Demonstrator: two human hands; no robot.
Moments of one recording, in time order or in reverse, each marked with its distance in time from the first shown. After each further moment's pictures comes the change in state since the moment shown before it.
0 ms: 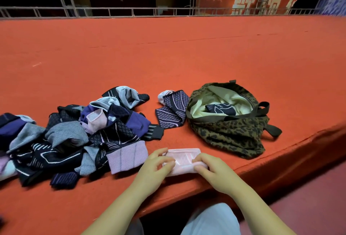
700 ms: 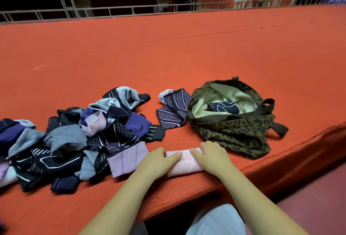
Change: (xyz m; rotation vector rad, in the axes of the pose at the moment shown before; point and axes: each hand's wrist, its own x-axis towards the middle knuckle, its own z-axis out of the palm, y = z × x) left_hand 0.041 0.018 -0.003 0.548 -0.056 -0.318; right_hand 0.058 0.011 0.011 -0.485 0.075 0.371
